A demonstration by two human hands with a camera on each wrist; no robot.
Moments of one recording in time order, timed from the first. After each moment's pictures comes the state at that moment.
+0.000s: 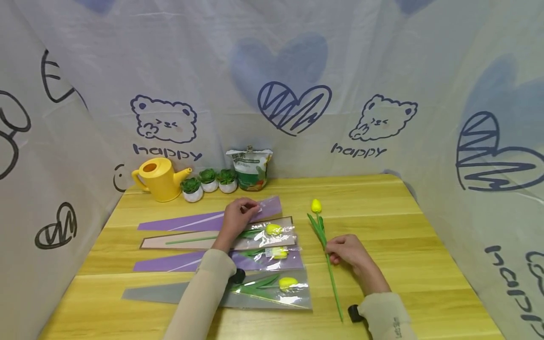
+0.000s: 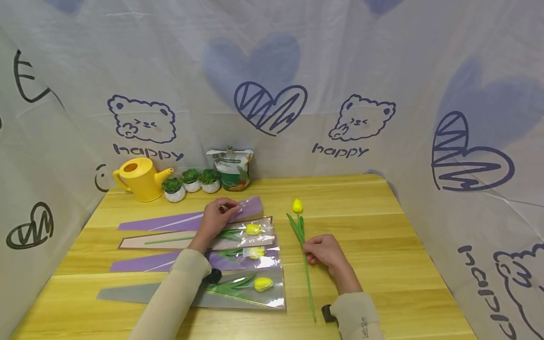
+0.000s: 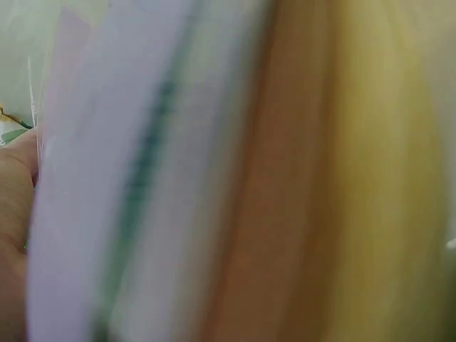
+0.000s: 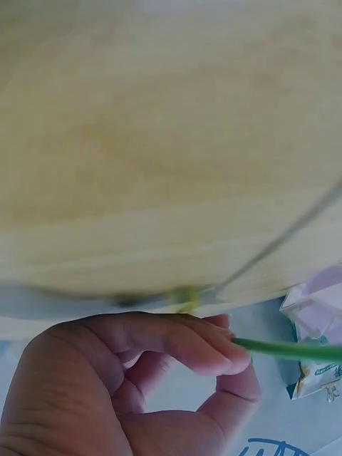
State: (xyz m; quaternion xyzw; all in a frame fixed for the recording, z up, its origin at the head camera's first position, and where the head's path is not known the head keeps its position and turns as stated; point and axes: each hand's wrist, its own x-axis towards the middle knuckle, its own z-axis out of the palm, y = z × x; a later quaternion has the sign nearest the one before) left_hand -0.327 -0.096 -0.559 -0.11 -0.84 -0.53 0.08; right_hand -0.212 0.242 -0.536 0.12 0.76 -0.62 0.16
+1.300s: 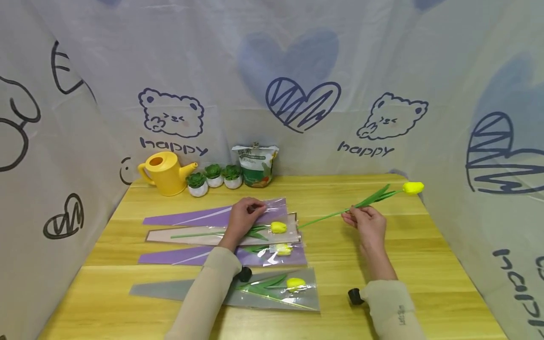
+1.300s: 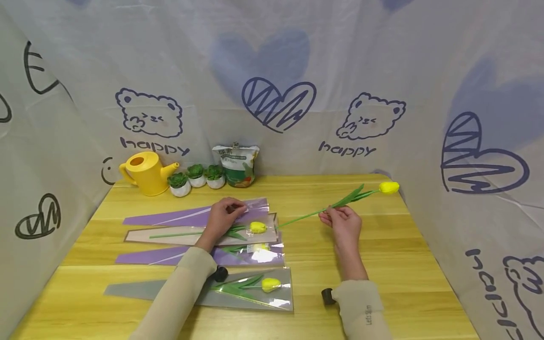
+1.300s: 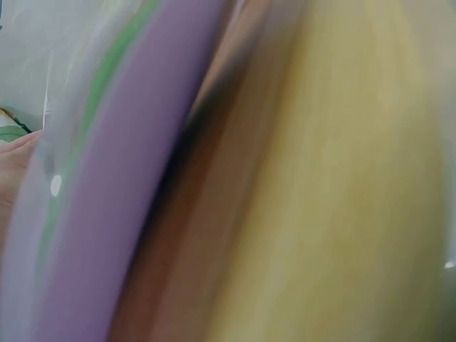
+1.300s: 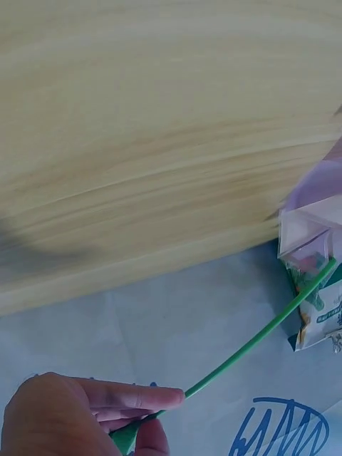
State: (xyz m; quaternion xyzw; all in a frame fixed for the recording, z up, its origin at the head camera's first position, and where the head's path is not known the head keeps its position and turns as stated) left_hand -0.320 -0.094 -0.569 -0.13 -0.85 -0.51 0.10; right_hand -0.242 0.245 -0.498 0.16 0.61 -0.76 -0.12
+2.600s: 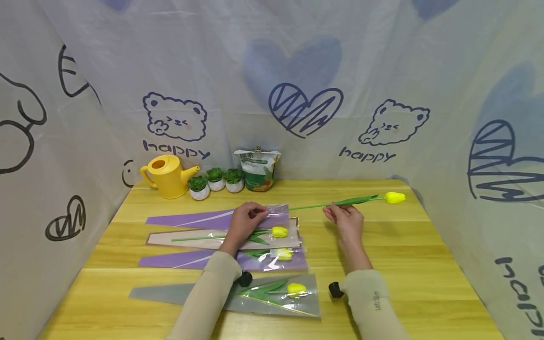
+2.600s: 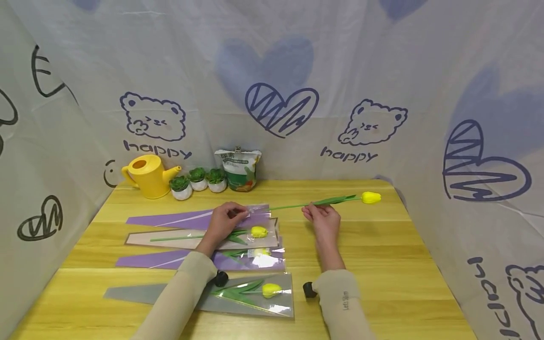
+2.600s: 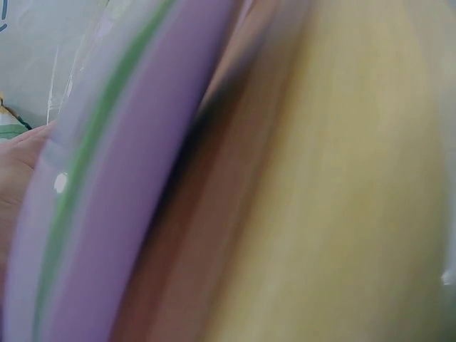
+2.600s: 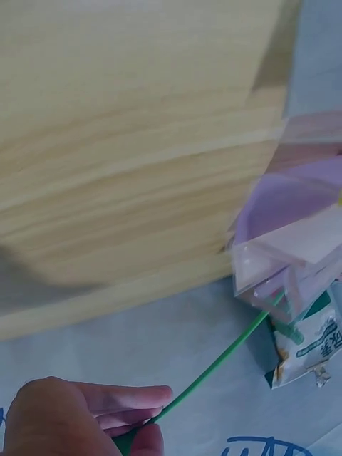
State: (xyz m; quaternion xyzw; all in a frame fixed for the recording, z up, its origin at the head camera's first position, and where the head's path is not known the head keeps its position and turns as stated) left_hand -0.318 -0.095 -0.570 -0.14 -0.85 -0.50 0.10; right_hand -0.275 0.200 -0.511 0.15 0.59 -0.78 -0.11
